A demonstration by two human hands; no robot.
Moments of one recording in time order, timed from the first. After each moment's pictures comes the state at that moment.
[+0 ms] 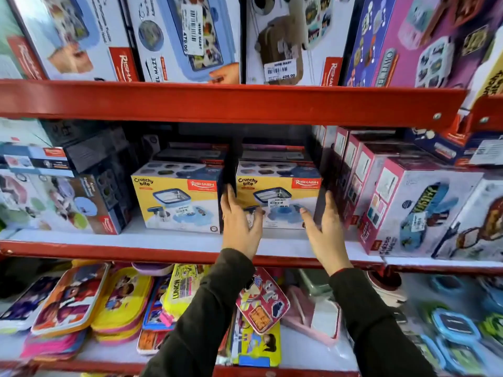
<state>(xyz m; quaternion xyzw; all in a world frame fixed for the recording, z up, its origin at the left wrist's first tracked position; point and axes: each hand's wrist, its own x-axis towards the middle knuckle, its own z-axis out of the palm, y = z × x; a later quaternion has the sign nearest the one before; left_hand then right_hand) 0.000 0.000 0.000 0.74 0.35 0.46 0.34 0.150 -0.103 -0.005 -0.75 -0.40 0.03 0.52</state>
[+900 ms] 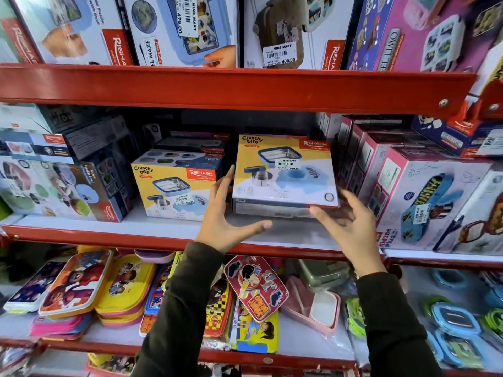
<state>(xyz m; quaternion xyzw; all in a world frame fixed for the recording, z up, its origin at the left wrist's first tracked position) -0.054 0.005 0.014 0.79 0.24 0.41 0.39 0.165 -0.152 0.008 -0.68 -0.40 0.07 0.61</state>
